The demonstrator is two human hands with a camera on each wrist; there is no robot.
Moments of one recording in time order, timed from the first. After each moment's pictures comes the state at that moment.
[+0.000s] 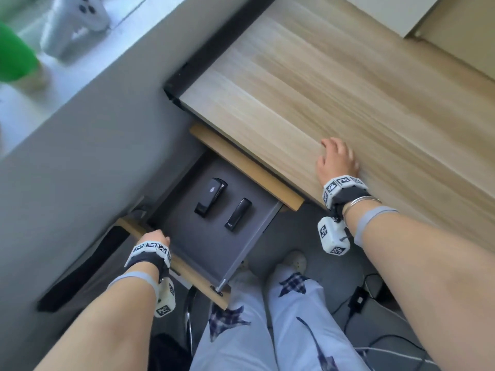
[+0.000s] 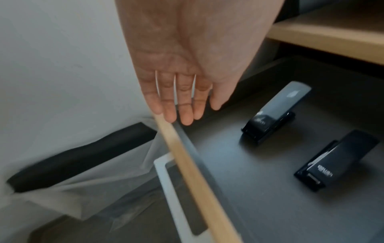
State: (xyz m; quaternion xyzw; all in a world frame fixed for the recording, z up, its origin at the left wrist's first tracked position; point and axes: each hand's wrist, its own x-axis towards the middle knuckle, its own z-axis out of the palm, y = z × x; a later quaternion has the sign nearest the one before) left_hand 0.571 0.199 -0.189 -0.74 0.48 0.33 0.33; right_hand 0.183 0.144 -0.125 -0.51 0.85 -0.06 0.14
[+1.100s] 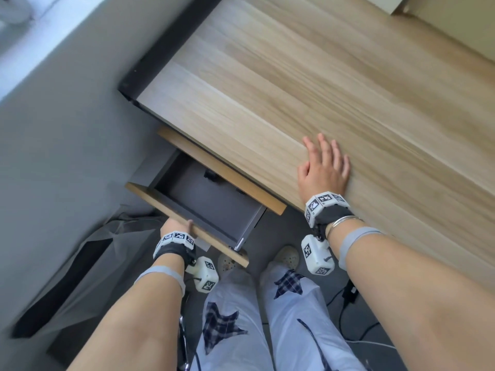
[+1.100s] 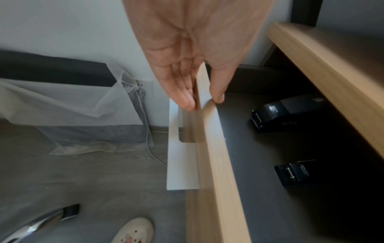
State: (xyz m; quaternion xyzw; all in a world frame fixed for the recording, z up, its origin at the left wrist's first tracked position) left_hand 0.466 0.159 -0.233 -0.83 0.33 0.43 0.11; right_hand 0.173 0.160 -0.159 -0.52 0.85 -0.07 -0.02
